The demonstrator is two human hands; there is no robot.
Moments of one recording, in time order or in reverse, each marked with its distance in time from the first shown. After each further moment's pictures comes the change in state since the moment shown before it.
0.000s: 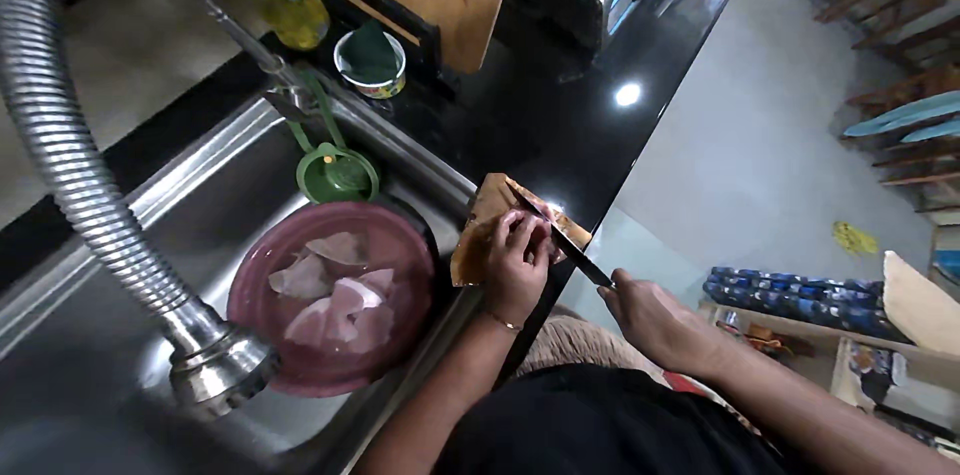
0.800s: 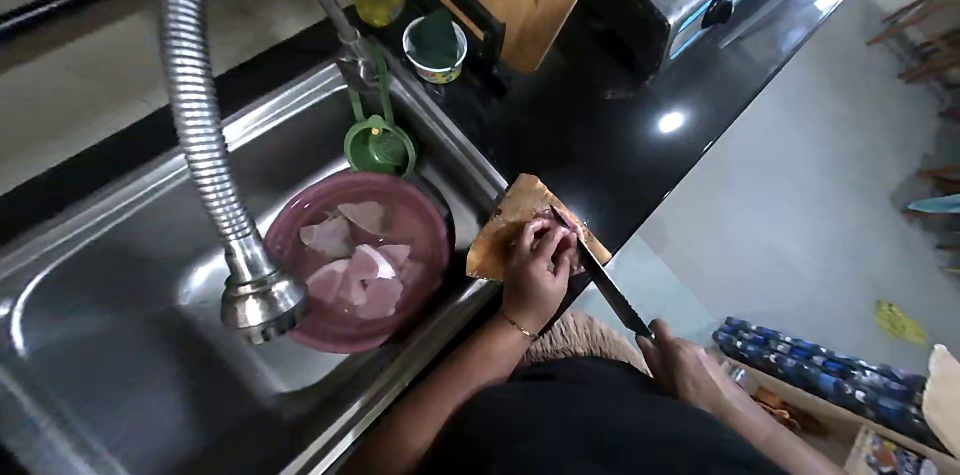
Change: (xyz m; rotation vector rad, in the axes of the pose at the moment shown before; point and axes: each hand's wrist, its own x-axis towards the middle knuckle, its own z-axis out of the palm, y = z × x) left_hand -0.002 0.016 0.003 0.013 0.026 -0.101; right_hand -0.006 0.046 0.021 -0.083 0.080 0.005
